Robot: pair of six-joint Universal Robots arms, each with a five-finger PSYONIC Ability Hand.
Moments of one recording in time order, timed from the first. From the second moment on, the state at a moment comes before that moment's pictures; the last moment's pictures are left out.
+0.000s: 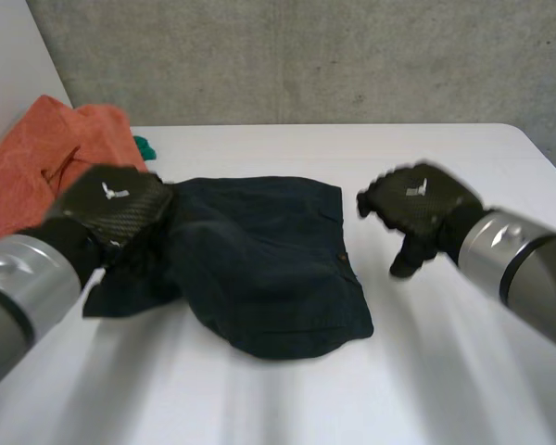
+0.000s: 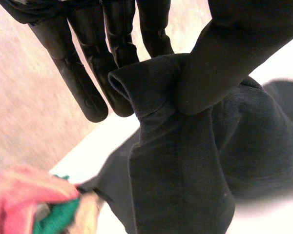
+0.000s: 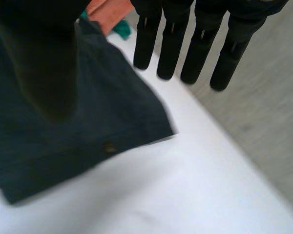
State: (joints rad) left arm 4.25 -1.51 -1.64 2.89 -1.53 3.53; right arm 2.00 -1.41 1.49 0.28 1.35 2.66; left_hand 1.12 1.19 1.19 1.20 0.99; right_hand 0.53 0.53 0.53 0.52 0.33
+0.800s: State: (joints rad) left arm 4.34 -1.49 -1.67 2.94 -1.56 3.50; right arm 2.19 -1.13 1.79 -0.41 1.58 2.73; left_hand 1.12 1.19 1.19 1.20 0.99; right_hand 1.09 1.15 1.18 1.19 1.00
